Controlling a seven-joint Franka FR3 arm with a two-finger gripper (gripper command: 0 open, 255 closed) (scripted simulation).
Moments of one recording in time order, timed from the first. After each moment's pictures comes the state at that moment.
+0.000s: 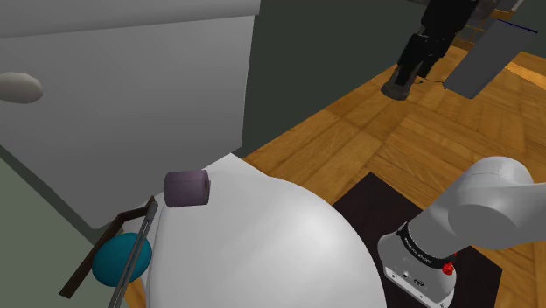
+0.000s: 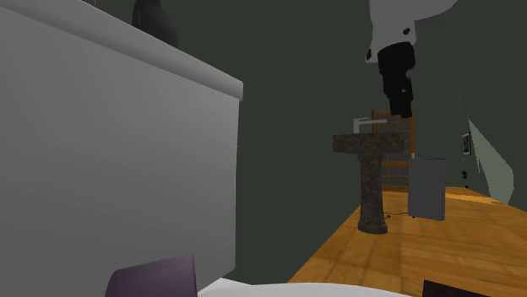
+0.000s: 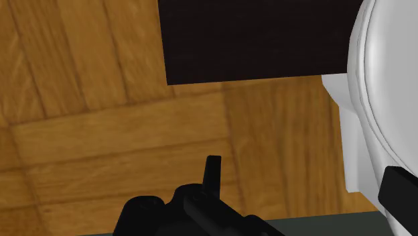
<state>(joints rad) 0.00 -0.83 -0.05 -2.31 -0.10 1.42 0.08</state>
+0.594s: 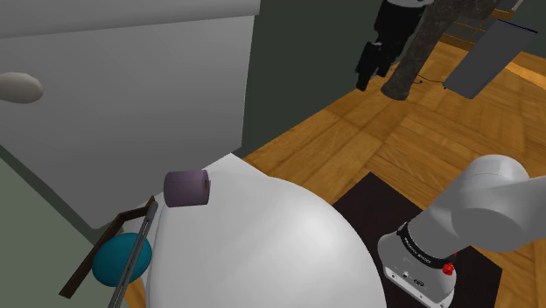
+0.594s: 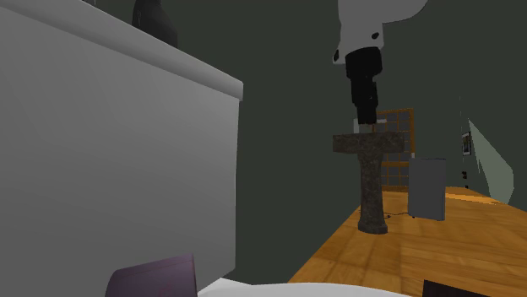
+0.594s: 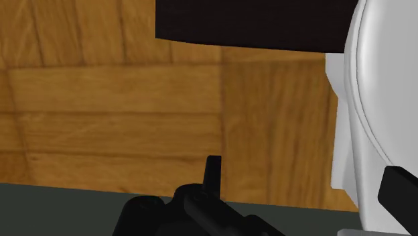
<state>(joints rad) 0.08 -0.68 0.06 -2.28 -0.09 1.57 0.10</state>
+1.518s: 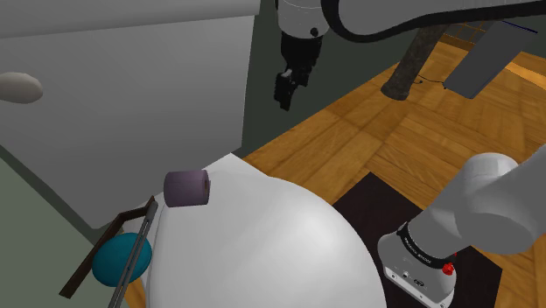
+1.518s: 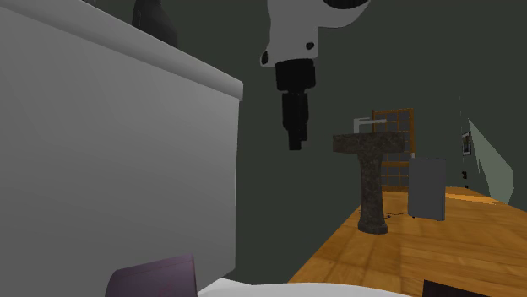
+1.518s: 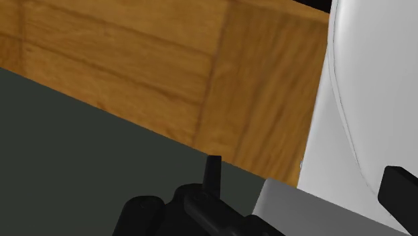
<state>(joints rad) 0.18 -0.30 0.30 -2.11 -0.20 1.79 0.17</state>
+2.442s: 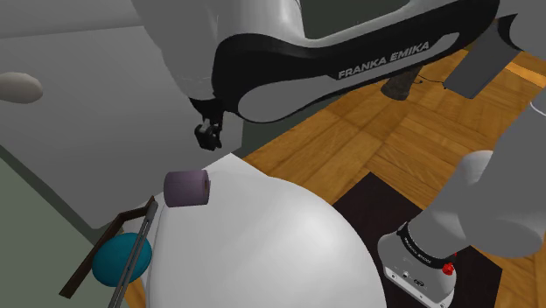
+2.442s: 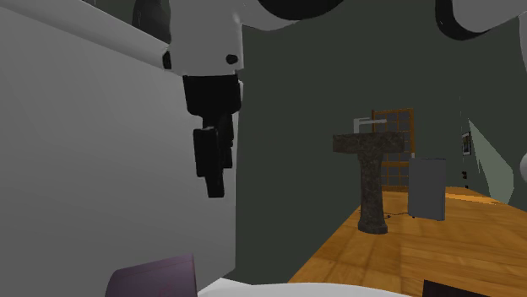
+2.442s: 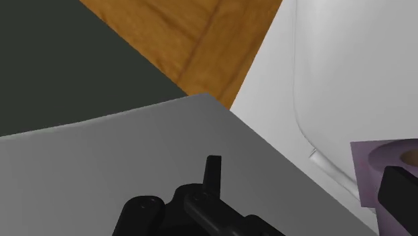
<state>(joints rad) 0.31 0.15 0.49 -1.82 -0.51 1.82 0.30</state>
